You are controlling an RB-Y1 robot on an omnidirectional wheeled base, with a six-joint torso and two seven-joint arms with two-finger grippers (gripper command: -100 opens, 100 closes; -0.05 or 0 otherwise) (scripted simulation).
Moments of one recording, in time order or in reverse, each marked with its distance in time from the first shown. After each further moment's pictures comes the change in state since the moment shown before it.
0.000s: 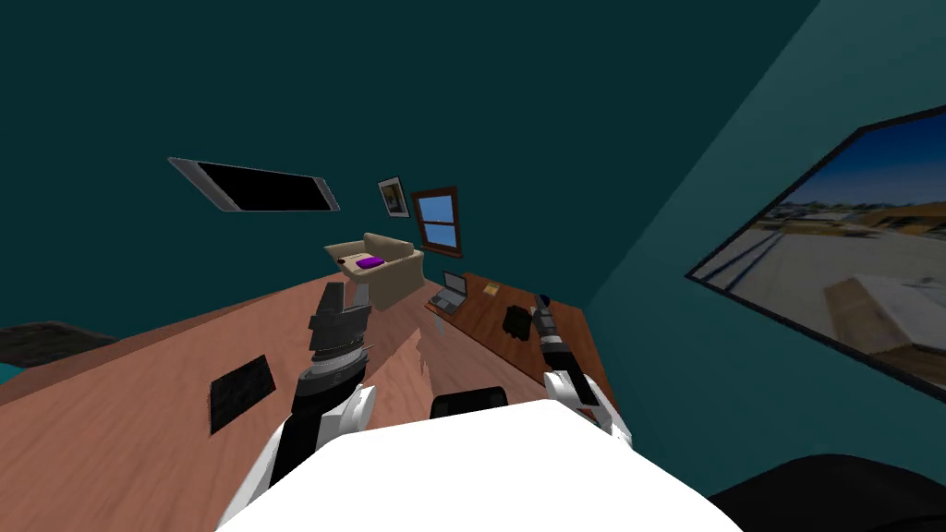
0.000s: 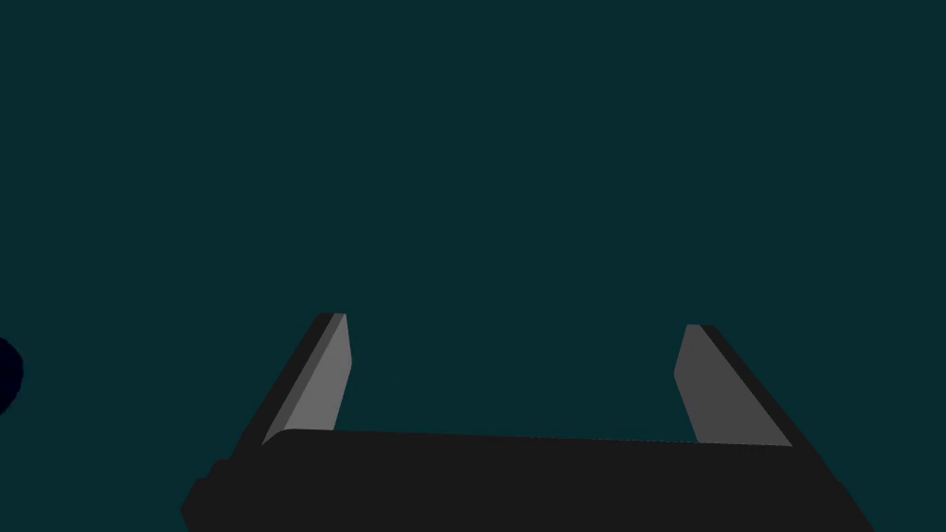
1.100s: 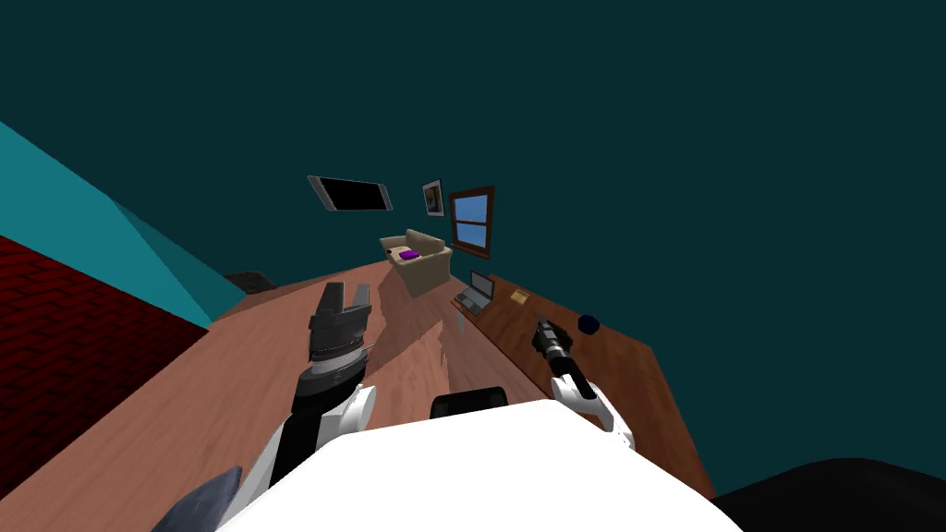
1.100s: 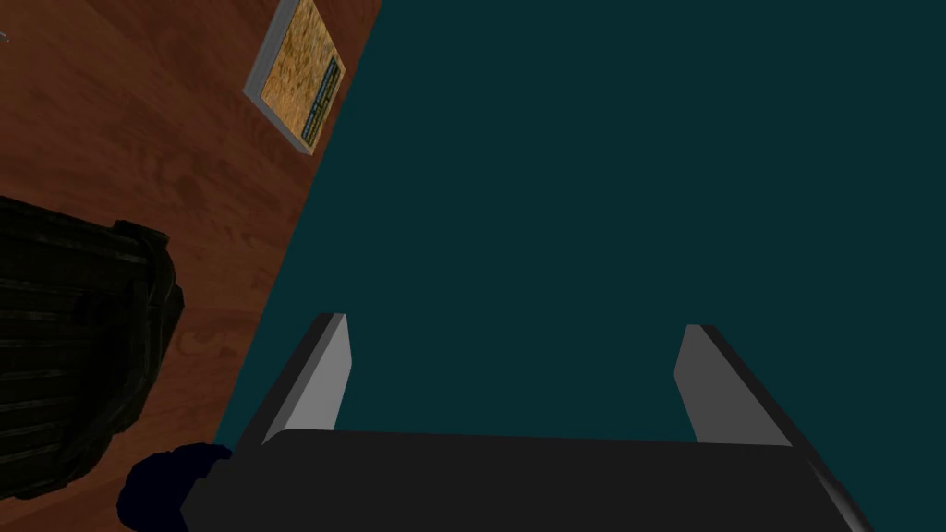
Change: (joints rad) left arm 0.000 0.000 0.000 0.000 0.000 0.000 0.000; right arm -0.067 -0.042 -0.073 0.288 -0.038 0.215 0.026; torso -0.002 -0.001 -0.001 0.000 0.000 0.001
